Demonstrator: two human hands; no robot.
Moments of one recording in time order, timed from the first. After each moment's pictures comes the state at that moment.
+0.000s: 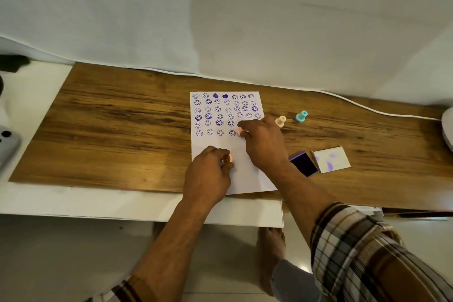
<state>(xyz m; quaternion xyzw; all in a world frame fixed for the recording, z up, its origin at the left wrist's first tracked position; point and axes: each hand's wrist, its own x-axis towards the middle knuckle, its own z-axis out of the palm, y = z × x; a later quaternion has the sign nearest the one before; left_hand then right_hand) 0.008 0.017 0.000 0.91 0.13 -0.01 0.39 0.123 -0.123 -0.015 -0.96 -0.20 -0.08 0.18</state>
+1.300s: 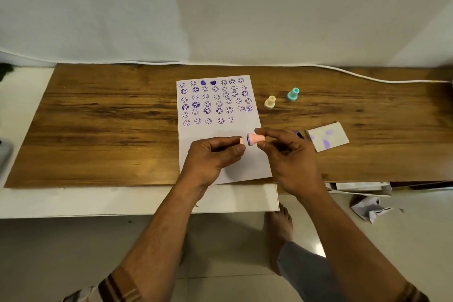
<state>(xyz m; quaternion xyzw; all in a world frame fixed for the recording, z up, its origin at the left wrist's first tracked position) 0.017 -0.003 0.005 0.63 0.20 -0.10 0.74 0.032 -0.191 0.036 -0.82 -0.01 0.05 0.56</state>
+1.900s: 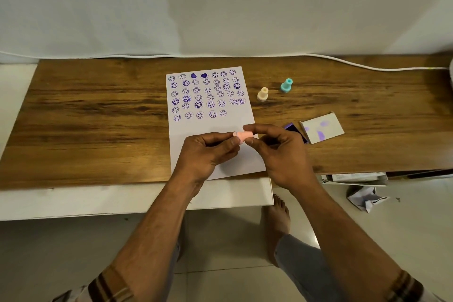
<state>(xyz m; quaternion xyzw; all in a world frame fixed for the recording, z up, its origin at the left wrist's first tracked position) 0.018 -0.011 0.007 0.62 0.19 -0.10 0.76 0.036 -0.193 0.029 -0.82 0.00 0.10 0.57</state>
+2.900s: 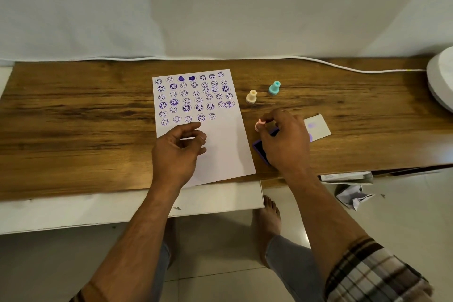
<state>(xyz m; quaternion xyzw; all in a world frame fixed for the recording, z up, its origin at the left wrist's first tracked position) 0.024 0.005 -0.008 0.69 0.23 0.04 0.68 0.083 -0.221 -0.014 -0.95 0.03 -0.08 0.31</state>
